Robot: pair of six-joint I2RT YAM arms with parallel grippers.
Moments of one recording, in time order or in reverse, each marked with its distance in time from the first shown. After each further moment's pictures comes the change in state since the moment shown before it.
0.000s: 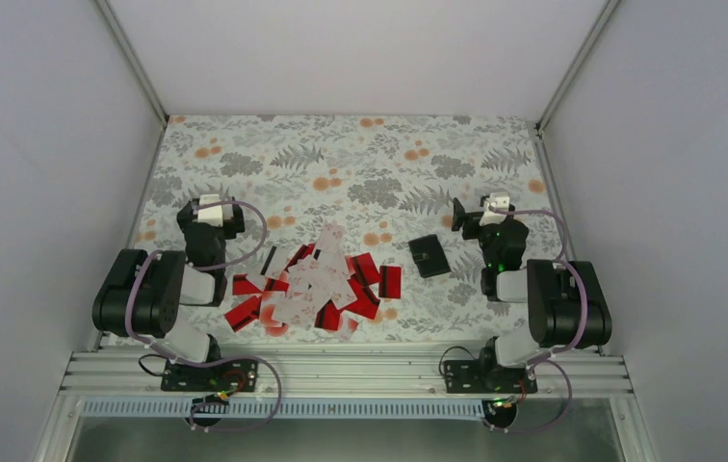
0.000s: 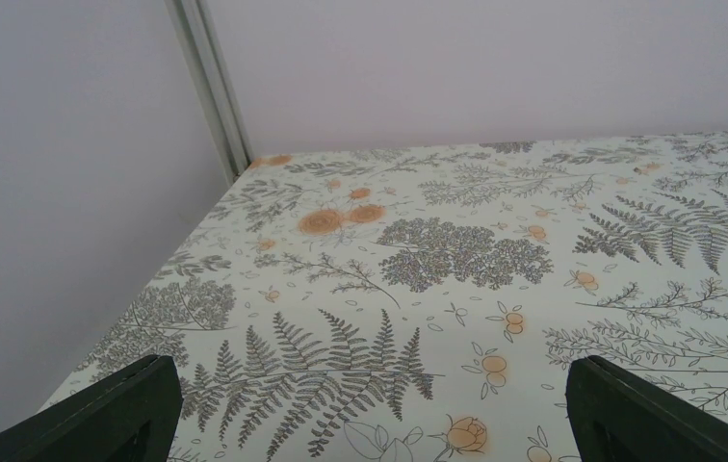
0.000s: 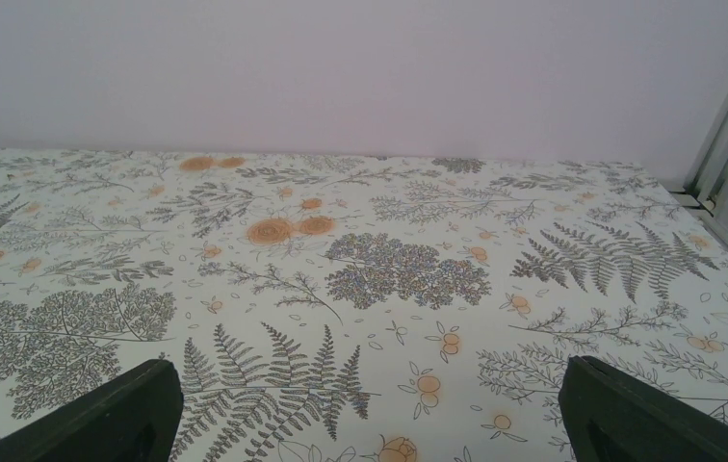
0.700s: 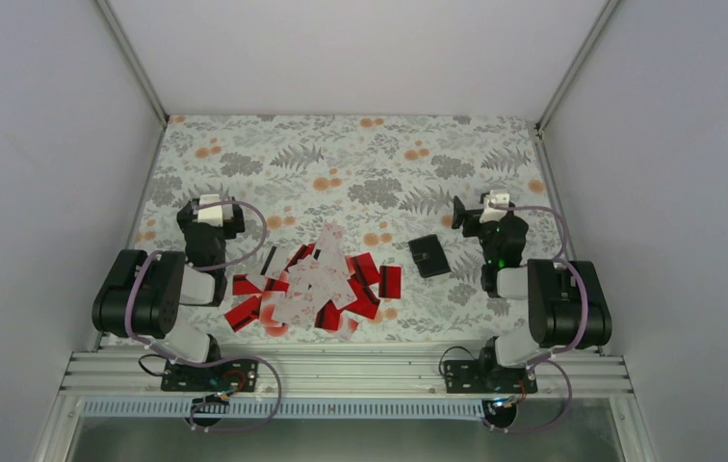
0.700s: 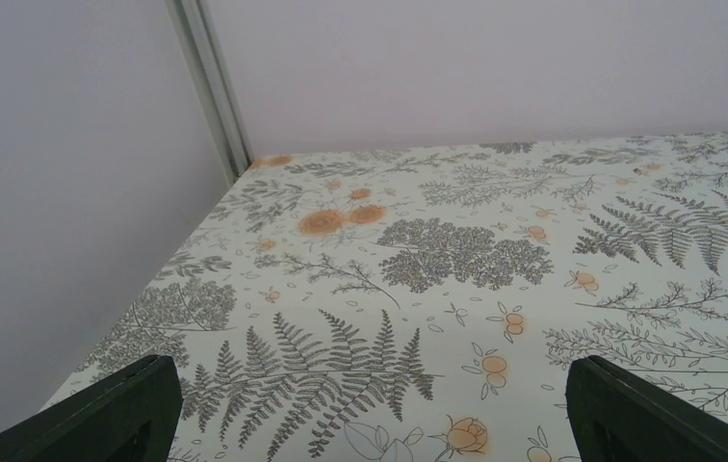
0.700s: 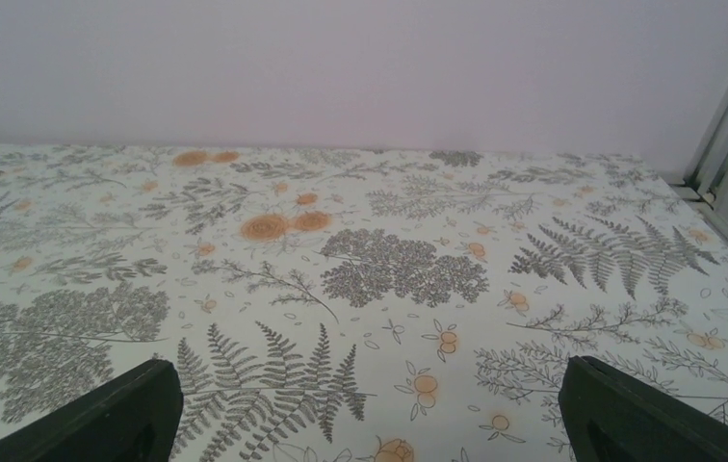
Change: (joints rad) left arm 0.000 -0.001 0.000 0.000 0.000 0.000; right arm 0.000 0.000 0.014 -0.026 0.002 0.000
